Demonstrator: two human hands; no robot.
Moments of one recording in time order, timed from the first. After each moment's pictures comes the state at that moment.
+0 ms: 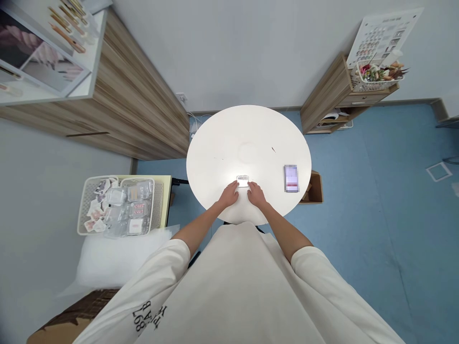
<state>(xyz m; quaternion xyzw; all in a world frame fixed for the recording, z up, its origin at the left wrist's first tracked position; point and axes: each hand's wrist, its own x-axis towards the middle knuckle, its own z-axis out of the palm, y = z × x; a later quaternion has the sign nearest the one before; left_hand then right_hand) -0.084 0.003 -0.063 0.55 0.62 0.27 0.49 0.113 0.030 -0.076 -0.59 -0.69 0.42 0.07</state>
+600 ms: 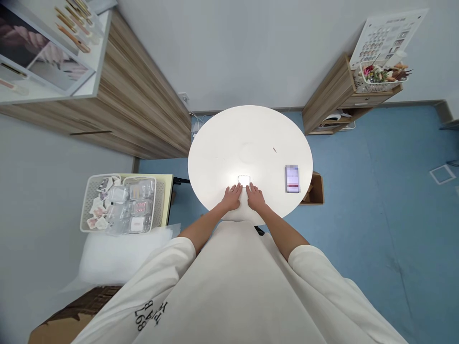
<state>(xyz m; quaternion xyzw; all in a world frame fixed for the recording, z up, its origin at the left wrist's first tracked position) -0.076 -0.009 -0.063 0.74 0.56 -0.13 0.34 0.105 0.015 -0.067 -0.50 -0.82 0.23 -0.19</state>
